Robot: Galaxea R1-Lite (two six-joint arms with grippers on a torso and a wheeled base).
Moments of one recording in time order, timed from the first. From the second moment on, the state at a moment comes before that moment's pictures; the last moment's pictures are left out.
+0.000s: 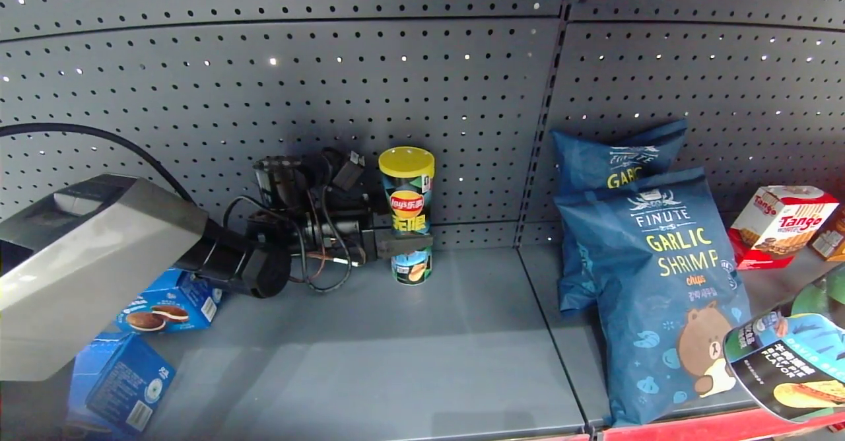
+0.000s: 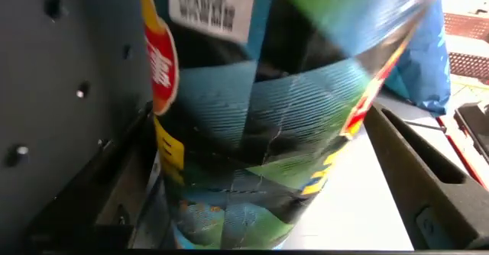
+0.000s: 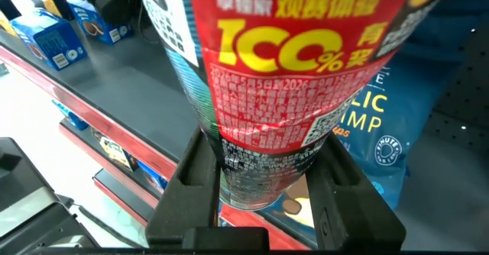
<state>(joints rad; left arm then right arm) -0.24 2.27 -1.29 -0.93 -1.09 -0.02 0.47 0.68 -0.69 0.04 0.18 -0.09</state>
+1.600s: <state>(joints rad) -0.32 1.86 -0.82 -0.95 -1.00 -0.01 0.47 0.68 -0.68 0.04 0.17 -0.07</state>
